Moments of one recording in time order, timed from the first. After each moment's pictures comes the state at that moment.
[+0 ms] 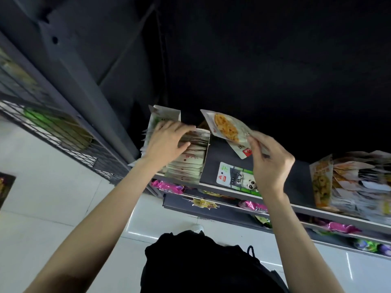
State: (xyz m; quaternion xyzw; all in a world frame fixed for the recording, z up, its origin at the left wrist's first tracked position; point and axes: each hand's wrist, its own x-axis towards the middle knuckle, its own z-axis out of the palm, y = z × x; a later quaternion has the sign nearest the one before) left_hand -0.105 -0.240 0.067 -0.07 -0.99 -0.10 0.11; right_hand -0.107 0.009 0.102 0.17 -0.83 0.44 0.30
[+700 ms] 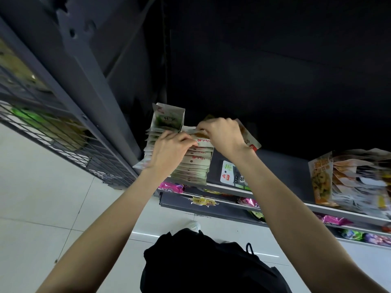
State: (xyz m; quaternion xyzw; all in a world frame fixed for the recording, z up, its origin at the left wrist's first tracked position) left_hand -0.097 -0.252 0.037 -0.16 -0.95 -0.14 0.24; right_hand -0.172 -0.097 0.088 0.34 -0.94 0.01 0.03
